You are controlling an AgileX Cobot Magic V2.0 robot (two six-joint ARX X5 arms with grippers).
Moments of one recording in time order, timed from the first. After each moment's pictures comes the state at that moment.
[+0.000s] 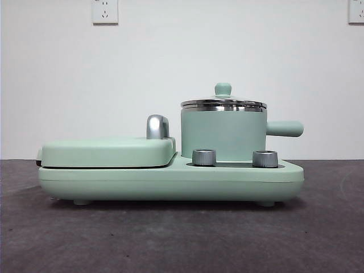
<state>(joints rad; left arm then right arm) 0.01 0.01 0.03 -0.18 0.00 -0.17 0.36 0.63 1.07 -1.04 -0.01 -0.10</state>
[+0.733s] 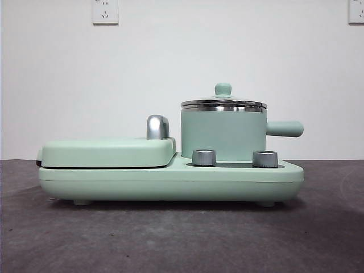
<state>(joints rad) 0.01 0.01 0.03 -0.18 0.00 -0.17 0.03 0.00 0.02 -0.12 0.01 0.01</state>
